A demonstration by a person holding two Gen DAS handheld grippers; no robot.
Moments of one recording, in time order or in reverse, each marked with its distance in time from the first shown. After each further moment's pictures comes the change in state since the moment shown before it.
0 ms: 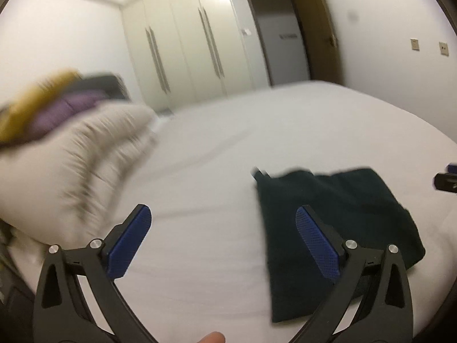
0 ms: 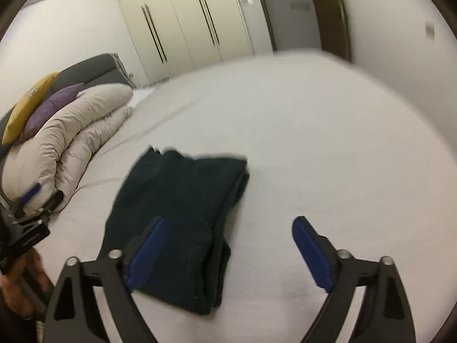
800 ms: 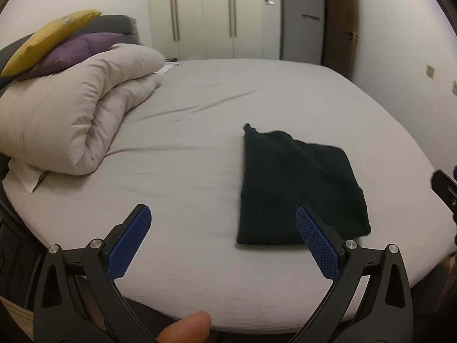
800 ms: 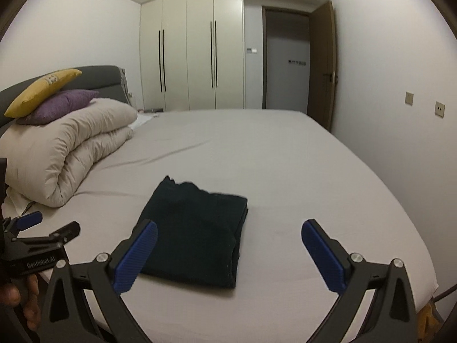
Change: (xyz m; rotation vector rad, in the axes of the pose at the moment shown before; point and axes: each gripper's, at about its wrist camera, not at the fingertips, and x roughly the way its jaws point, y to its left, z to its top) left arm -0.095 0.033 -0.019 -0.201 0.270 -0.099; right arm -0.091 0.078 -0.009 -0.121 -0.125 -0.134
